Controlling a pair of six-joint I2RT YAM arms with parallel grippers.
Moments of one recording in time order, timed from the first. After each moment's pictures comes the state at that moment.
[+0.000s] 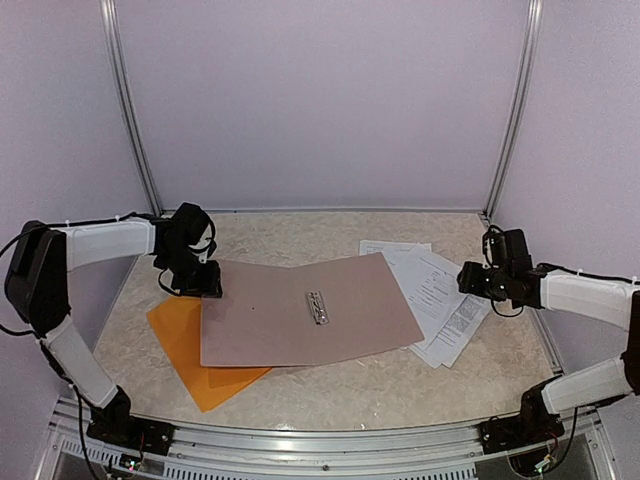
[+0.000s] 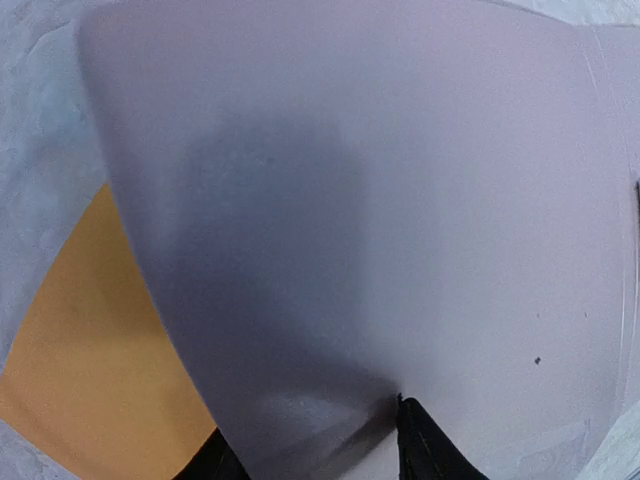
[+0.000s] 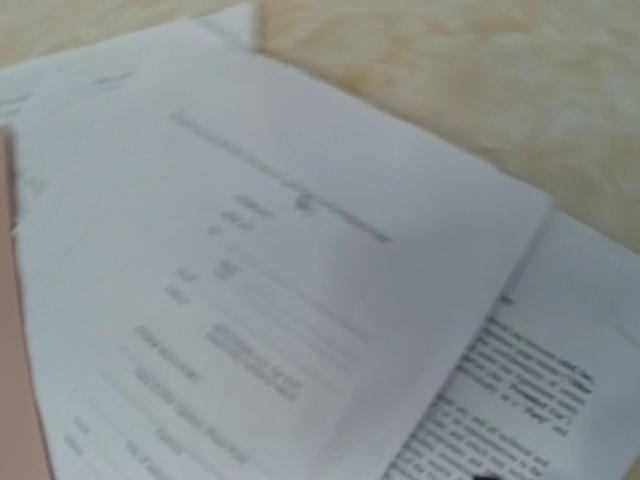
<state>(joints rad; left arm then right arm) -0.36 1.64 1.11 -0.69 0.06 -0.29 0.29 1.24 0.65 -0.14 0.17 0.42</state>
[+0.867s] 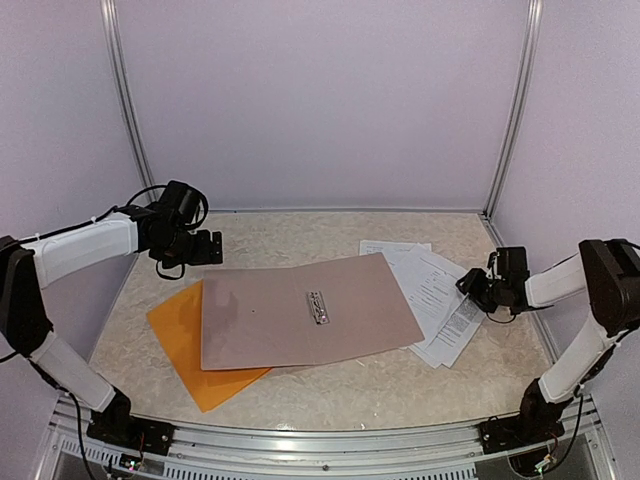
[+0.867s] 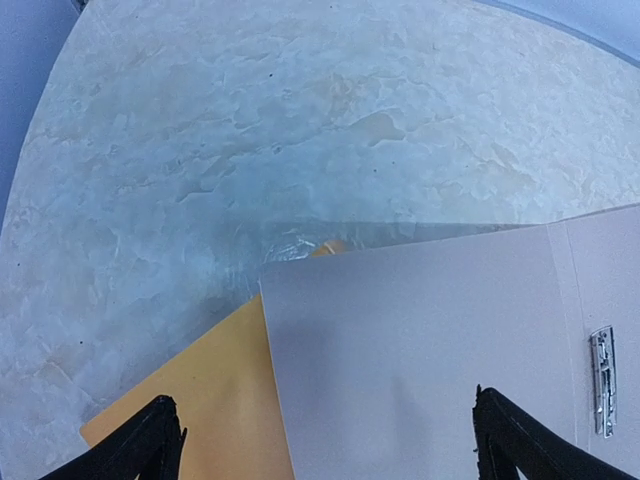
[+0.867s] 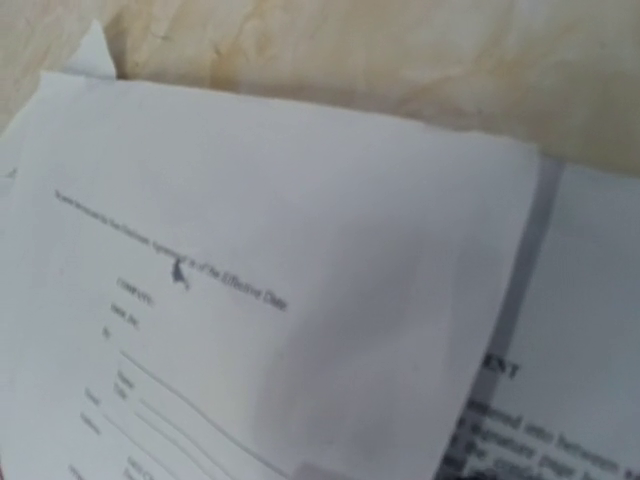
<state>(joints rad) -0.40 1.52 1.14 -0.57 -0.24 -0.42 0.04 1.59 0.56 0.31 -0.16 0.66</state>
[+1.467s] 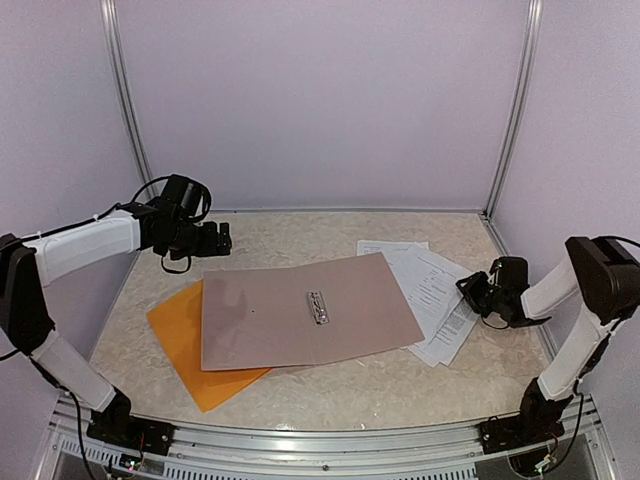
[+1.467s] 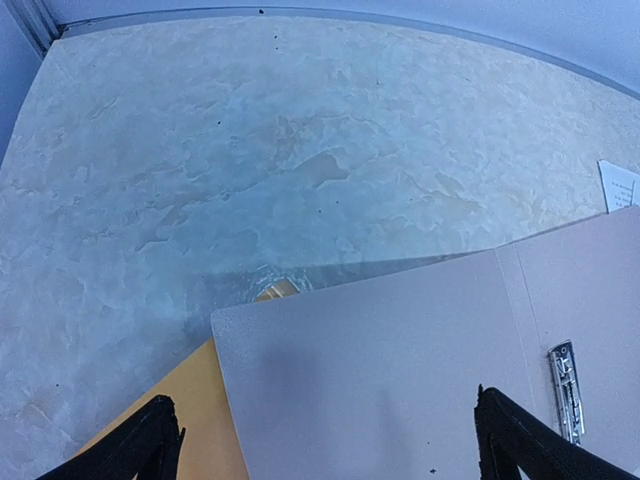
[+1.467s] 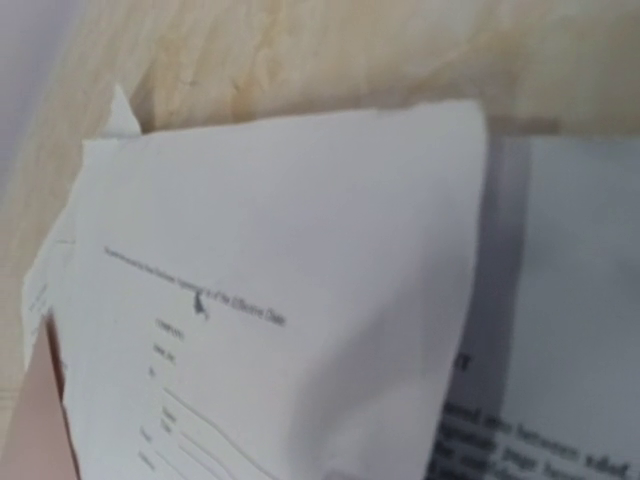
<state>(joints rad) -0.42 1.52 1.17 -0.48 -0.20 -0.38 0.03 1.68 0.46 0.65 -0.23 0.87</state>
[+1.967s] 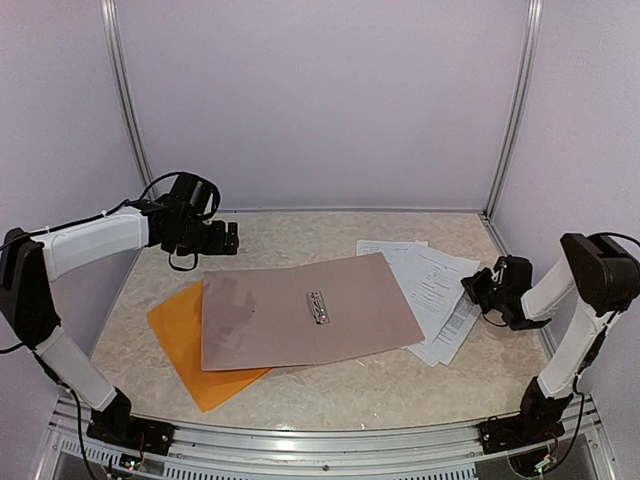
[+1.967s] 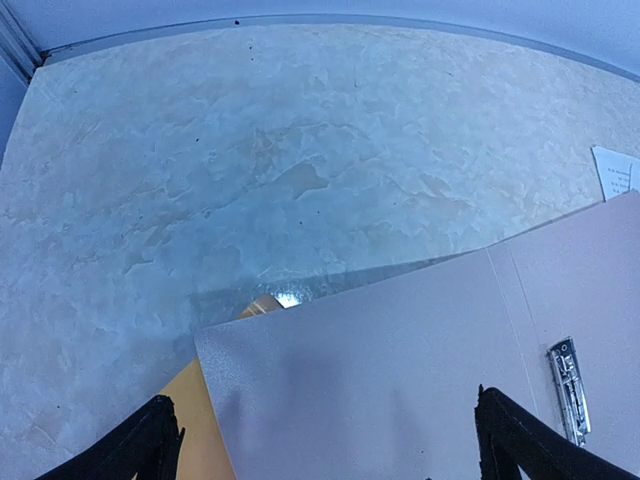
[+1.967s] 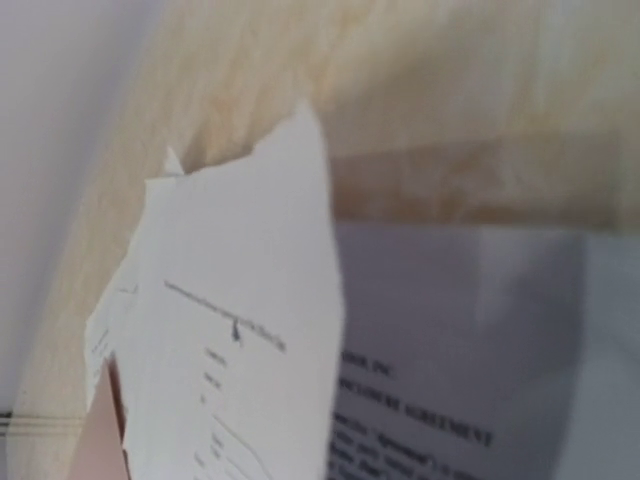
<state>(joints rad) -0.45 1.57 1.21 -0.48 -0.21 -0.33 -0.01 1.76 0.45 0.84 -0.28 0.95</state>
